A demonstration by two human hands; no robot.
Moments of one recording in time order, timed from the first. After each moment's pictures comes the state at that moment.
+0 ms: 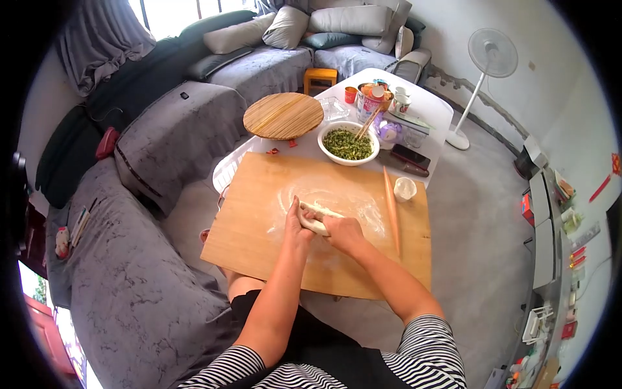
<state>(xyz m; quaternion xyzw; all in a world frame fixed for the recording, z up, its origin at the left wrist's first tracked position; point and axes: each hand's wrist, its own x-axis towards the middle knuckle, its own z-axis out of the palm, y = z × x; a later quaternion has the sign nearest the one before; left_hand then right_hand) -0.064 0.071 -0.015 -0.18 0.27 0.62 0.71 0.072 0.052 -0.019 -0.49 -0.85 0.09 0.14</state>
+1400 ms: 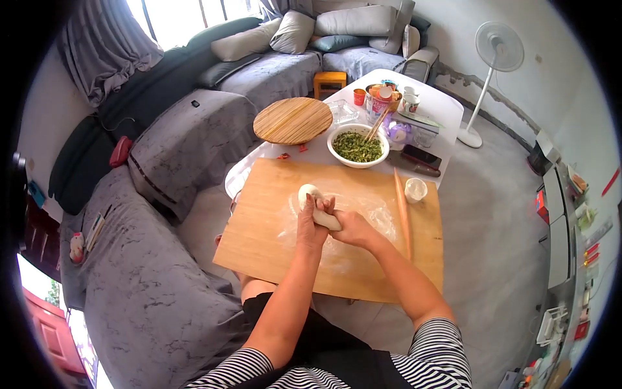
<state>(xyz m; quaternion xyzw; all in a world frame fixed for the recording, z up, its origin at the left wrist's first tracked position) -0.050 0.060 -0.001 0.14 0.15 0.72 0.67 0.077 0.059 0.023 -0.42 -0.81 0.34 0.23</state>
